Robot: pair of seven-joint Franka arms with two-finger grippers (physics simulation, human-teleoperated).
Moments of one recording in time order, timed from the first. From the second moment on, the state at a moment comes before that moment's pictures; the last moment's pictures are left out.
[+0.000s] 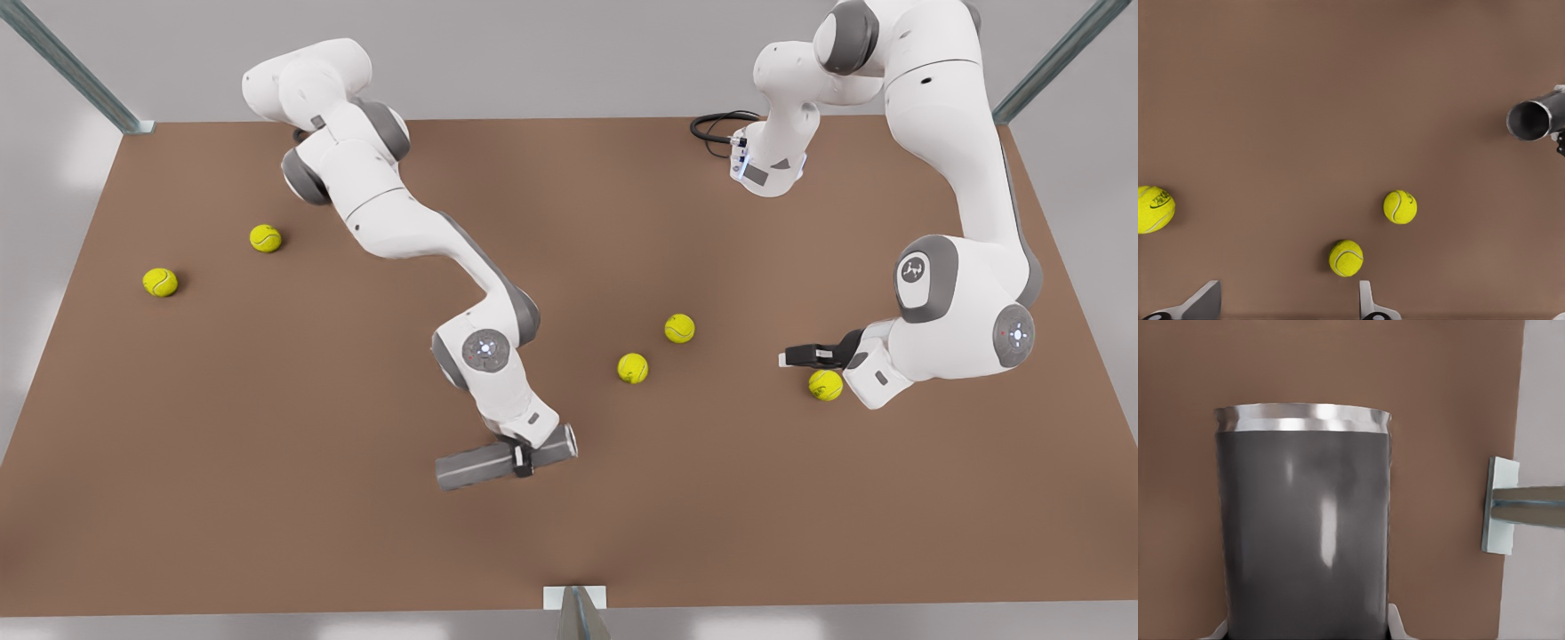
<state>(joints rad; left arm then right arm) -0.17 0.41 0.12 -1.42 -0.40 1.61 0.01 0.48 1.04 0.16 -0.92 -0.26 2.27 -1.09</state>
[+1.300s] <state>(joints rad) -0.17 0.98 -0.09 -0.96 -0.86 1.80 0.01 -0.11 0.15 0.20 -1.54 -0.13 1.94 -0.23</state>
